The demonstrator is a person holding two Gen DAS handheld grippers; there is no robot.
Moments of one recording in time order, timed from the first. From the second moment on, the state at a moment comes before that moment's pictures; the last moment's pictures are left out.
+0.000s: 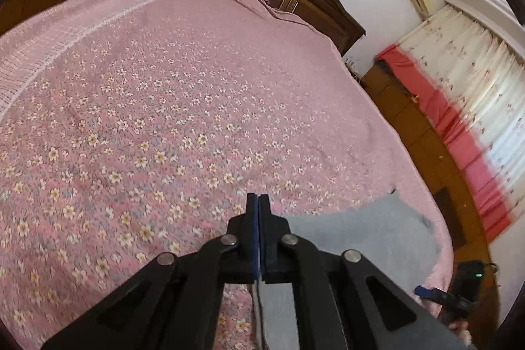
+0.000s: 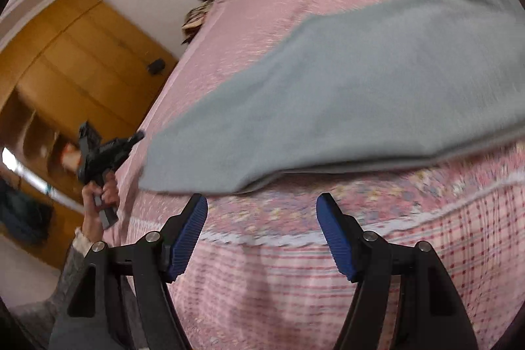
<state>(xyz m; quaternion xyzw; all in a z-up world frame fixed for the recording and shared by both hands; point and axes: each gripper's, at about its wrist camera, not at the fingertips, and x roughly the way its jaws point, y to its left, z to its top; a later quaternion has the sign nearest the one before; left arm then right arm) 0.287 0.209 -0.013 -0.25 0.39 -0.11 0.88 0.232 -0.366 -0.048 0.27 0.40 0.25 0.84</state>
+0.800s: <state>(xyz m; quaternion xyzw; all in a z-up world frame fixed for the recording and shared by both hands) 0.295 0.170 -0.059 -0.28 0.38 -0.13 0.87 0.253 -0.348 -0.051 0.30 0.37 0.27 0.84</state>
